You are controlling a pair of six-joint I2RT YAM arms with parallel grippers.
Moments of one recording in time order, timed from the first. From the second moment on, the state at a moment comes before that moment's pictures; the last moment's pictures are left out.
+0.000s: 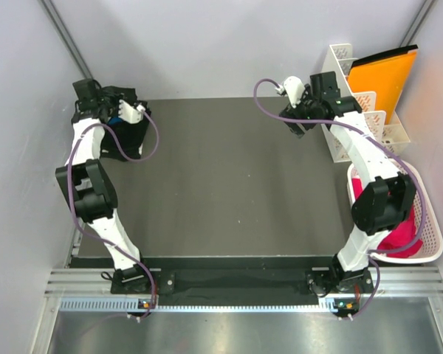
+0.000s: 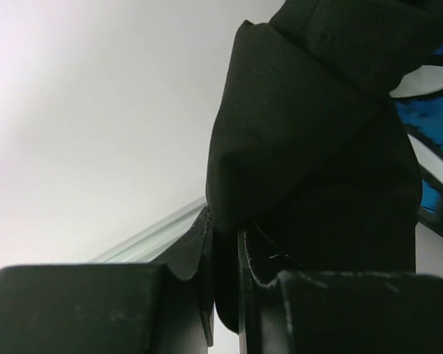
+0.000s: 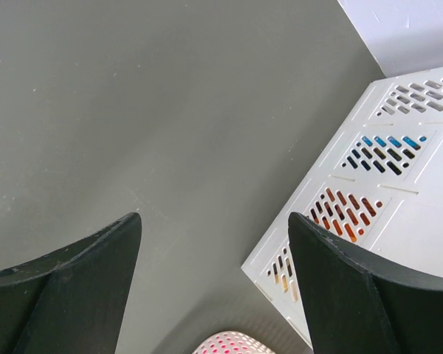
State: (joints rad) left arm 0.27 1.95 1.74 -0.23 0.39 1.99; right arm 0.23 1.75 1.75 -0.77 -0.13 -0.62
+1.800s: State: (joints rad) left arm -0.09 2.15 1.70 -0.12 -0.84 1.85; right arm 0.23 1.66 1.74 -0.78 -0.12 -0.63
